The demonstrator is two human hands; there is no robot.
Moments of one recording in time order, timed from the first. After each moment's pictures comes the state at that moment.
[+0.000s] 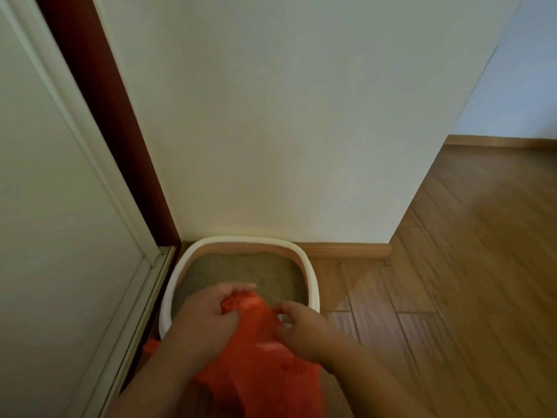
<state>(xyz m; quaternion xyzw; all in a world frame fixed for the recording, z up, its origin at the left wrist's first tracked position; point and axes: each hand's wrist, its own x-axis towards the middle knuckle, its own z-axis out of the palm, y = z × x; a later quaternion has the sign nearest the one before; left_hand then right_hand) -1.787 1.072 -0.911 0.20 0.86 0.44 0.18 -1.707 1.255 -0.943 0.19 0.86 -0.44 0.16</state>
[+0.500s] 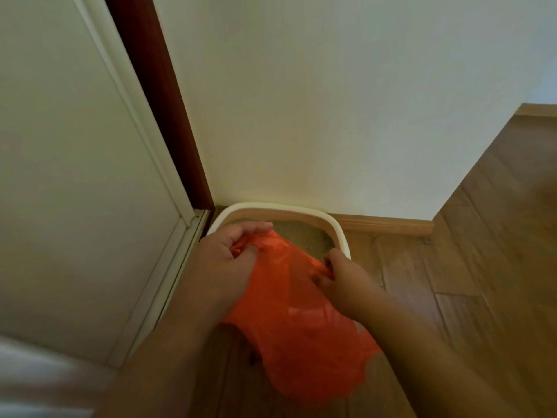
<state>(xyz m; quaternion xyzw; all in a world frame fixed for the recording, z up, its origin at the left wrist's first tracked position) -1.782 1.056 -0.895 0.15 0.83 0.54 0.06 -1.724 1.263 -0.964 0.21 0.92 -0.32 0.08</state>
